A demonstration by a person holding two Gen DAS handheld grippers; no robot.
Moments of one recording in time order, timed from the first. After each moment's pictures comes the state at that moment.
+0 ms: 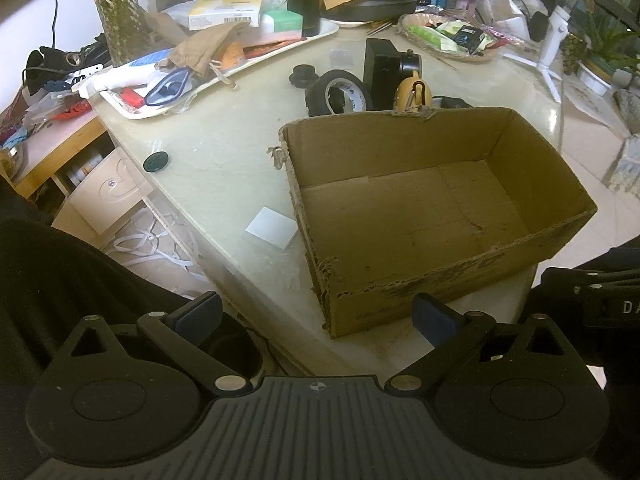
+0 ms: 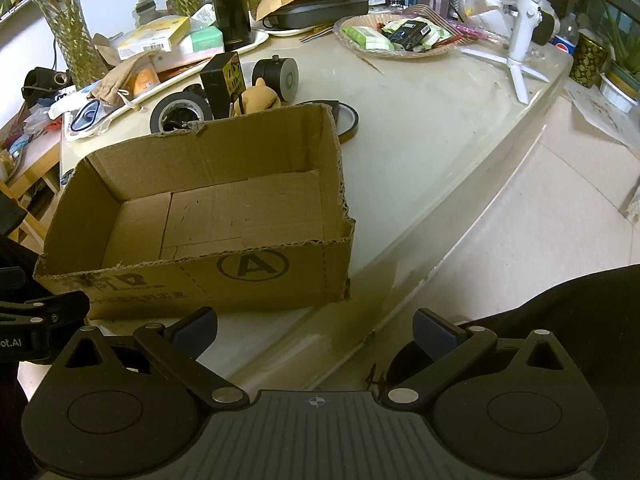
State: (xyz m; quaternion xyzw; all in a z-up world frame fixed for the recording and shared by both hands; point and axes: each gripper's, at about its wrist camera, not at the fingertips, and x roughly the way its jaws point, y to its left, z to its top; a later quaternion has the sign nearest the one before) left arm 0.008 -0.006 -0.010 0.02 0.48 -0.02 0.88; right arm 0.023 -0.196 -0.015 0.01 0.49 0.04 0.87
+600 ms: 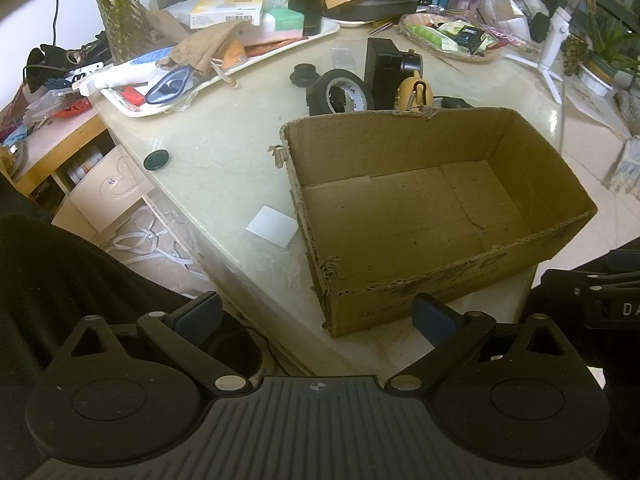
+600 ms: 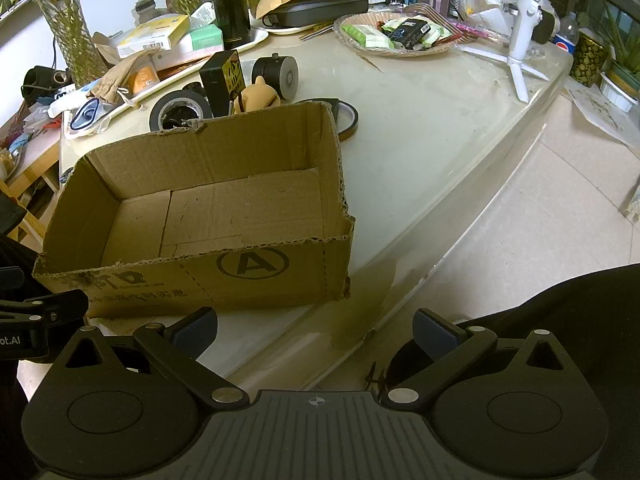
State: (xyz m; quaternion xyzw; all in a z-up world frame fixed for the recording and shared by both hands) left arm 0.008 -0.005 -0.010 0.01 0.48 -0.02 0.88; right arm 0.023 -0.195 -0.015 0.01 0.49 0.04 0.87
